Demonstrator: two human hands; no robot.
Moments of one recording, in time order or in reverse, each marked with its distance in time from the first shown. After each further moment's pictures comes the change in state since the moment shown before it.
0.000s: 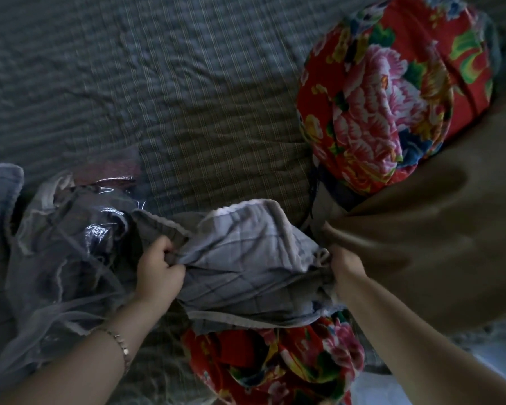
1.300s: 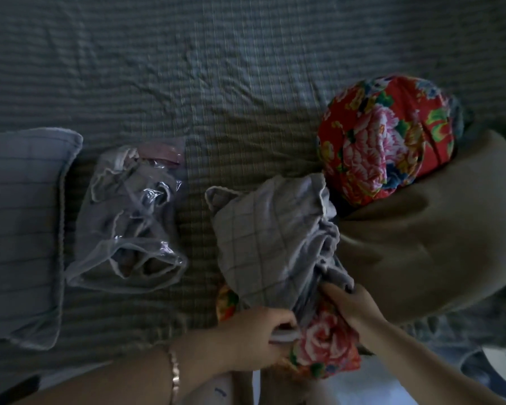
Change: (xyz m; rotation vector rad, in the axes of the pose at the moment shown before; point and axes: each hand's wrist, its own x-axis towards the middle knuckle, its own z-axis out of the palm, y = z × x) left_hand -0.160 0.058 -0.028 0.037 -1.059 0.376; right_hand -0.150 0.032 -0.059 -0.603 -0.055 -0.241
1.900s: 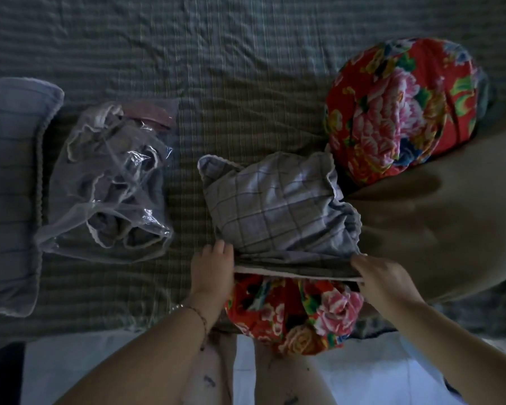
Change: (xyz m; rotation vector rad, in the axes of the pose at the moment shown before) left_hand 0.054 -0.094 0.012 0.683 0.624 -0.520; right_hand 0.056 0.025 -0.054 -1.242 0.164 -0.952
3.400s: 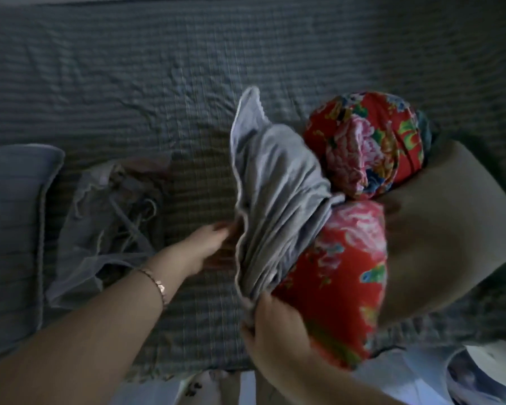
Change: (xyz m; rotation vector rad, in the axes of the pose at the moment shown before) left_hand 0.054 -0.009 -0.123 -1.404 -0.428 -0.317; right_hand -0.002 -0.176 -0.069 0.441 -0.242 0.177
